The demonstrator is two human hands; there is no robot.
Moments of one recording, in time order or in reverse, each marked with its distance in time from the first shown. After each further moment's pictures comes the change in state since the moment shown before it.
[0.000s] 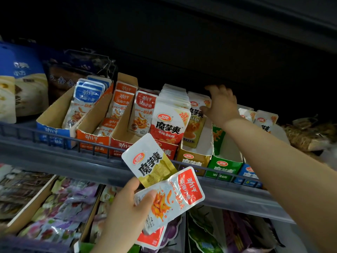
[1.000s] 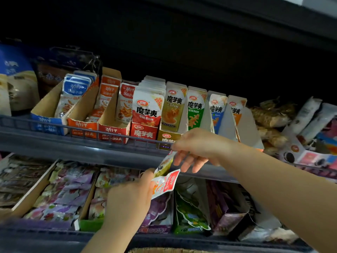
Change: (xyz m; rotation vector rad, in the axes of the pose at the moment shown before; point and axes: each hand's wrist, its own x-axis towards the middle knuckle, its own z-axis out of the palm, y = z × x) left_hand -0.047 0.023 0.024 0.953 0.027 0.568; right_hand -0.136 -0.023 -0.059 0.796 -0.864 0.296
